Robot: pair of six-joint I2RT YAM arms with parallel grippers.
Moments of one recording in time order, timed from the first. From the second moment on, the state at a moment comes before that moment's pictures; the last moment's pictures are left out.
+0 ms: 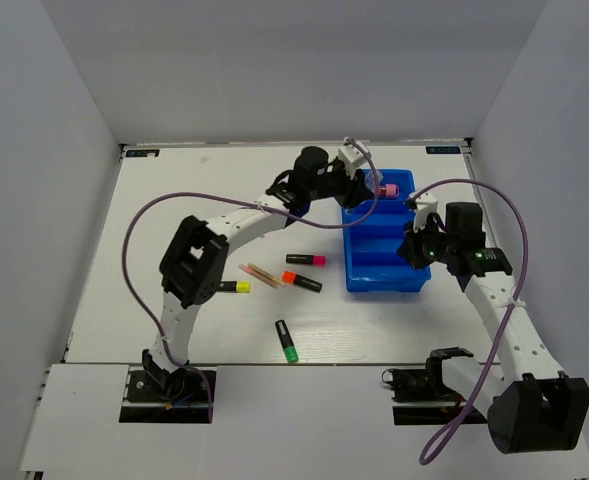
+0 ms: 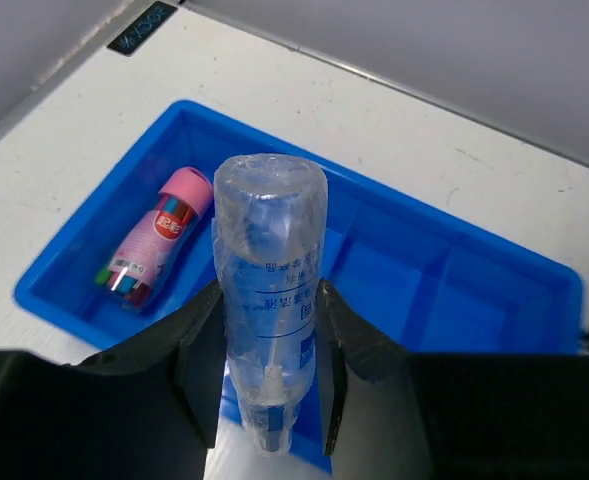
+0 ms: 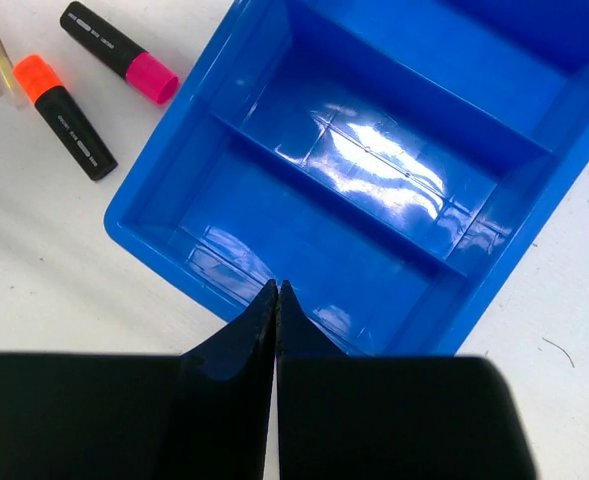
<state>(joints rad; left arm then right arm) -0.73 2.06 1.68 0.17 0.44 0.02 0.11 1.00 0.82 -0.58 -0.45 -0.27</state>
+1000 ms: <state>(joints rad) -0.75 2.42 1.91 0.27 0.39 -0.01 0.09 0.98 0.80 -0.56 -0.45 -0.27</state>
